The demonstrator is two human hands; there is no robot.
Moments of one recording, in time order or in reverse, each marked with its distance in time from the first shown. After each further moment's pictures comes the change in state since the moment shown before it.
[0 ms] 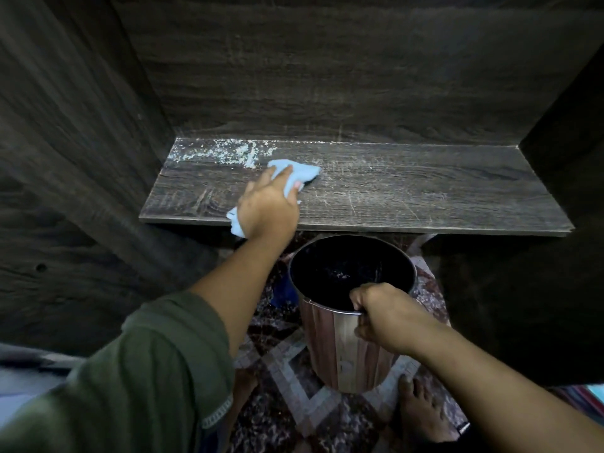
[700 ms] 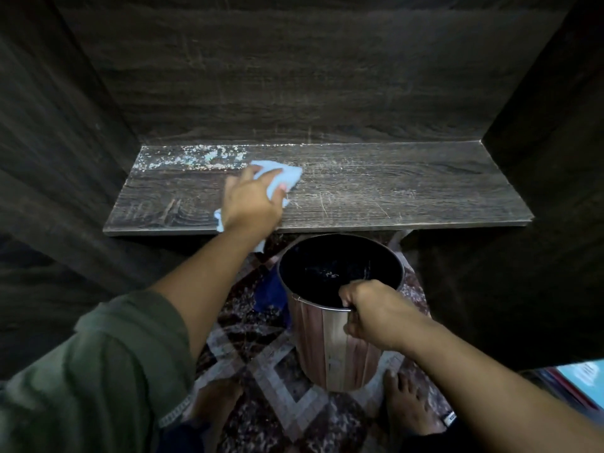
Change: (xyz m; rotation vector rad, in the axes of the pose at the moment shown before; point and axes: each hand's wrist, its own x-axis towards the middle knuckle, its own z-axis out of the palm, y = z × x) left_hand 0.016 0.010 -0.001 0.025 -0.123 0.187; right_hand -0.012 0.014 -0.009 0.055 0.021 0.044
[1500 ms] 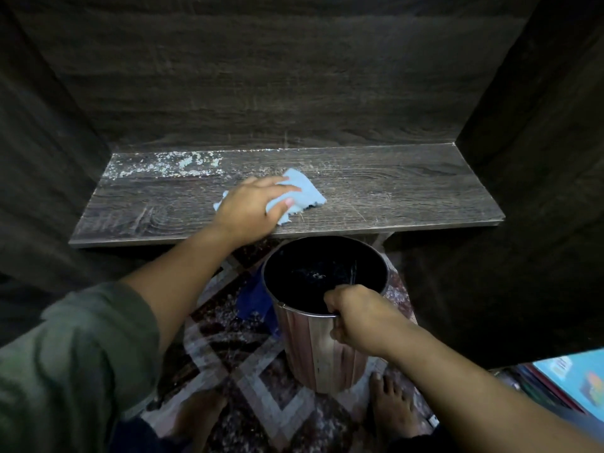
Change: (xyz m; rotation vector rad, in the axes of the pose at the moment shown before) left_hand 0.014 0.009 0.009 -0.180 -0.163 0.477; right_hand -0.003 0.011 0.004 -0.027 0.042 -0.001
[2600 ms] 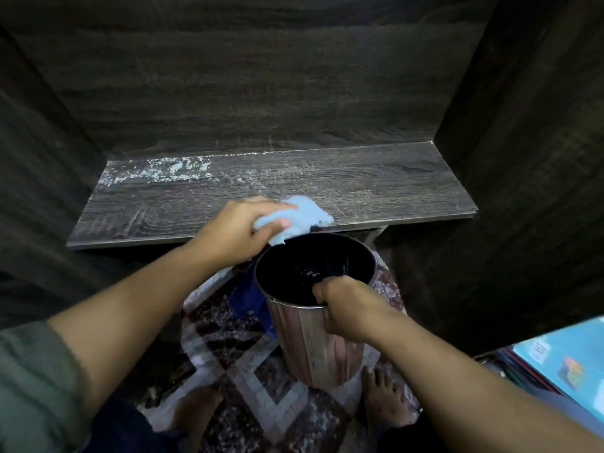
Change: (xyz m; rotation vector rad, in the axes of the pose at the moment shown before) left_hand -0.038 0.053 -0.029 -0.204 0.005 0.058; right_hand -0.004 0.013 0.003 0.061 -0.011 0.034
